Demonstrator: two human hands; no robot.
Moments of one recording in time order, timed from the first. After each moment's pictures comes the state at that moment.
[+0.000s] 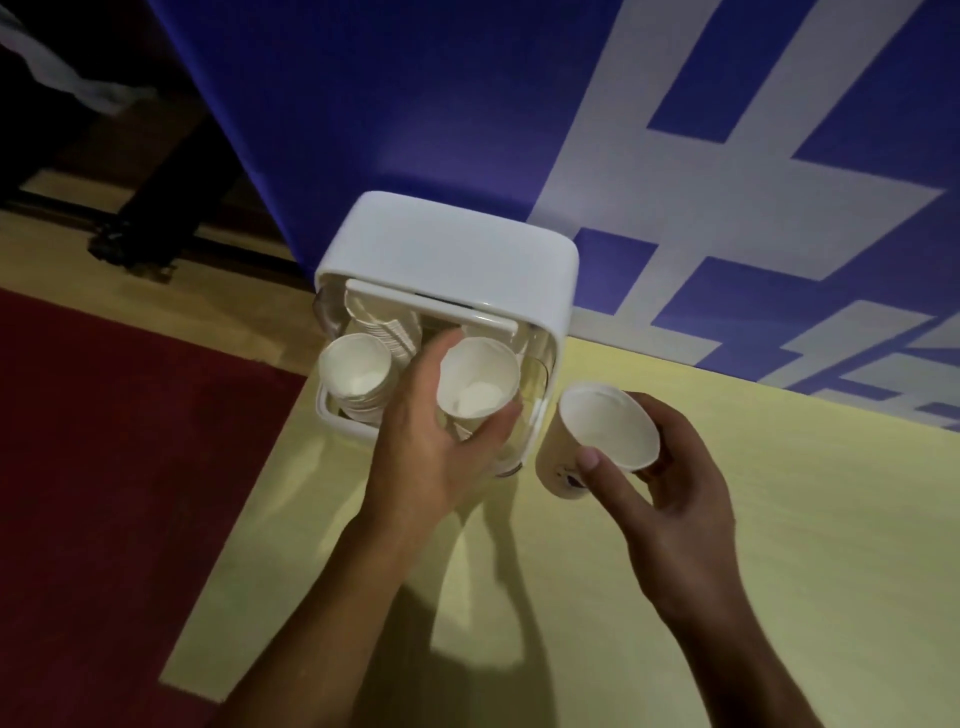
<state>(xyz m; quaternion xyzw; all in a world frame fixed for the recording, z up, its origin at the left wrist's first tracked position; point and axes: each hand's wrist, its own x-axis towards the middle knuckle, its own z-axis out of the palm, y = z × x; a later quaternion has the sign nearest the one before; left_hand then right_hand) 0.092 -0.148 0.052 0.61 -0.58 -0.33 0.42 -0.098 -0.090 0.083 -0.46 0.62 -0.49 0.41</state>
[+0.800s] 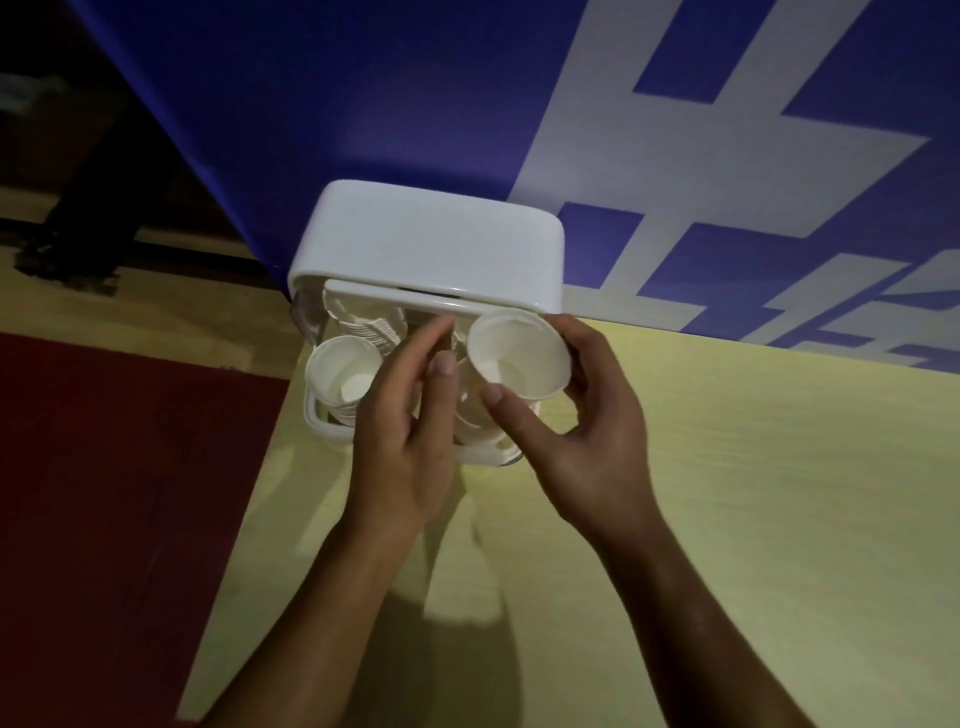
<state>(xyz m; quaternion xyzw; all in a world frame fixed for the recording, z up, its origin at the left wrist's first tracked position) 0.113 -0.154 0.067 0.54 -0.55 -0.43 0.47 -0.035 -0.132 0.087 -0.51 0.59 -0.50 0.36</state>
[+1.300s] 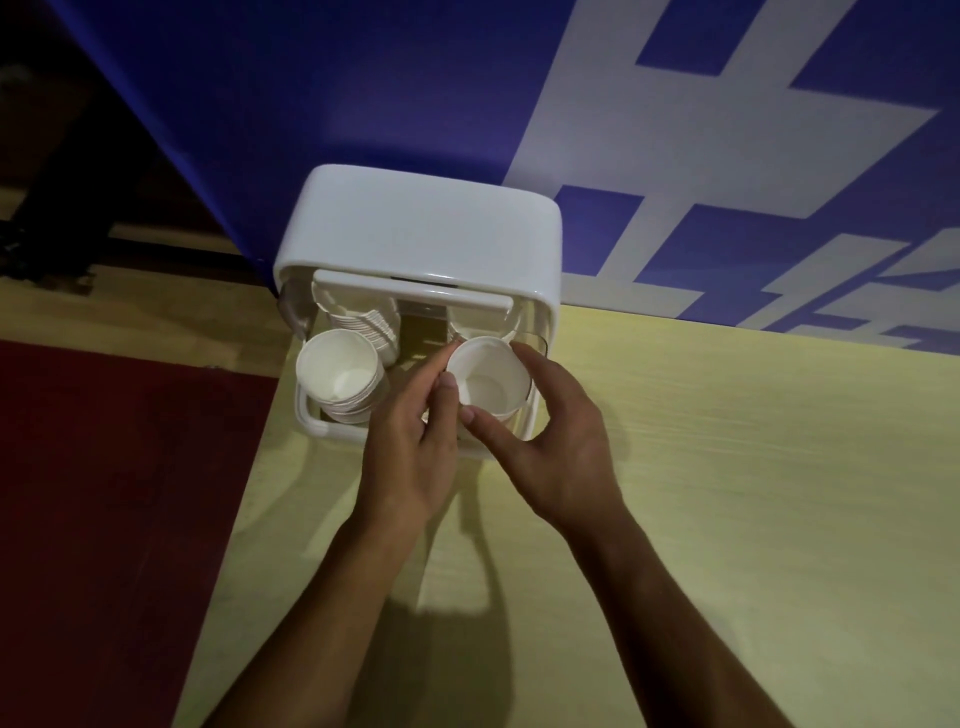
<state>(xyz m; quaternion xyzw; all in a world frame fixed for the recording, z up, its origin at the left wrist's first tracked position) 0.115 -0.158 0.021 0.58 -0.55 -0.46 0.40 -0.029 -0.135 0.028 -0.57 0.66 -0.39 0.30</state>
